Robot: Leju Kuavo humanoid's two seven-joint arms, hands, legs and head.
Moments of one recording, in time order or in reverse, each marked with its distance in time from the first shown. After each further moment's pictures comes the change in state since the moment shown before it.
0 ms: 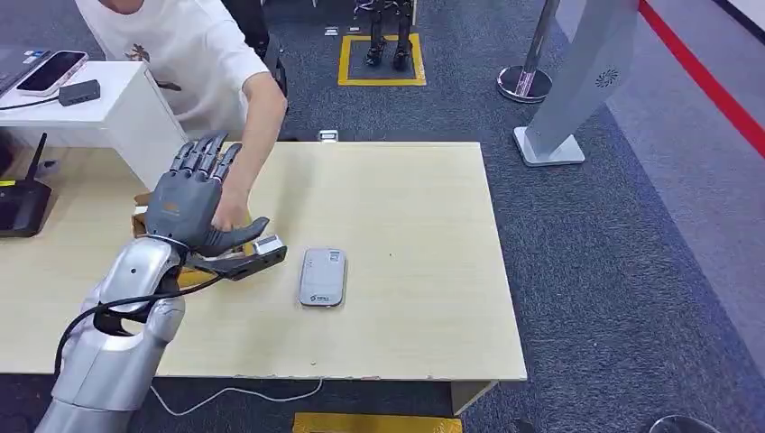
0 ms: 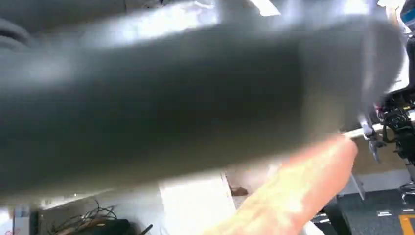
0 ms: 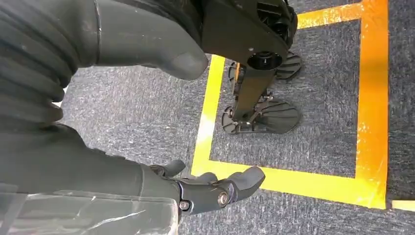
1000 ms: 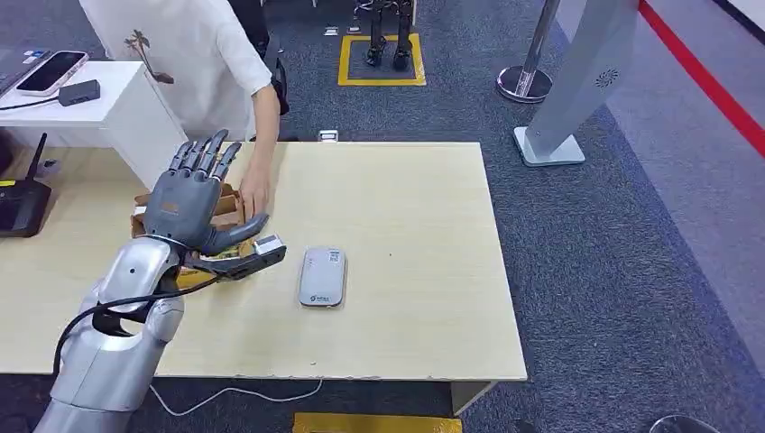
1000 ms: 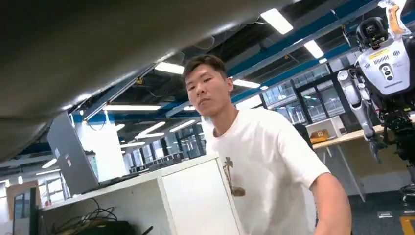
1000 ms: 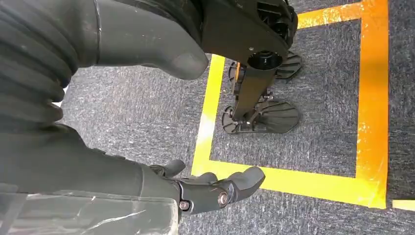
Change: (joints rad) left arm 0.000 0.002 0.000 -0.005 -0.001 0.000 0.000; right arm 0.001 0.000 0.000 0.000 0.000 0.000 0.000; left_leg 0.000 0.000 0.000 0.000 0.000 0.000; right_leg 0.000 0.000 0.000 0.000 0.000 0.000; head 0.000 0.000
